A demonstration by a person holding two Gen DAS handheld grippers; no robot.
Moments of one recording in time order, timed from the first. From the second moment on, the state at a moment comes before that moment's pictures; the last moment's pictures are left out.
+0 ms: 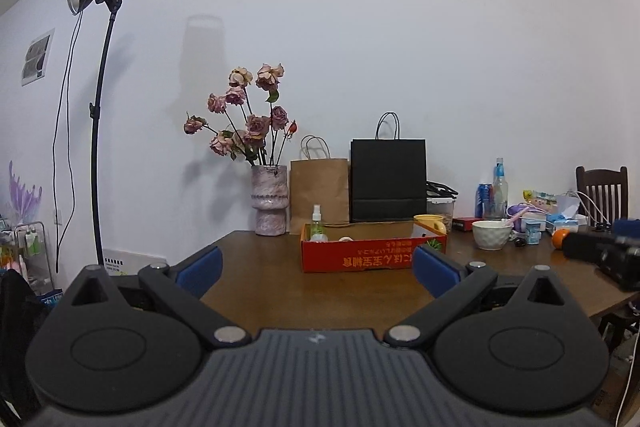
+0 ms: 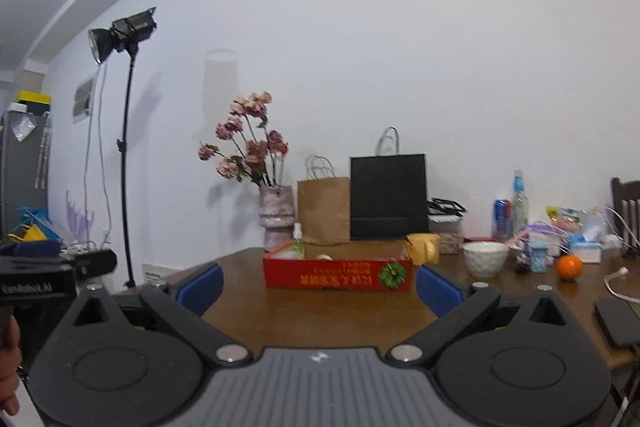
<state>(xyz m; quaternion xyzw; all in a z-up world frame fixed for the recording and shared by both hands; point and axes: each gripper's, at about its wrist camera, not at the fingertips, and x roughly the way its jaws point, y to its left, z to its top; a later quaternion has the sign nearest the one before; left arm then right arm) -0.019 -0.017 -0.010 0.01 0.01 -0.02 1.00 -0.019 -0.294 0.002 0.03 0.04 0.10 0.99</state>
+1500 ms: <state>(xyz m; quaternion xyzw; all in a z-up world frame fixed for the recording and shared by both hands) -0.023 -0.022 -0.011 0.01 0.03 -0.04 1.00 -0.008 -0.300 0.000 0.05 0.07 0.11 0.99</state>
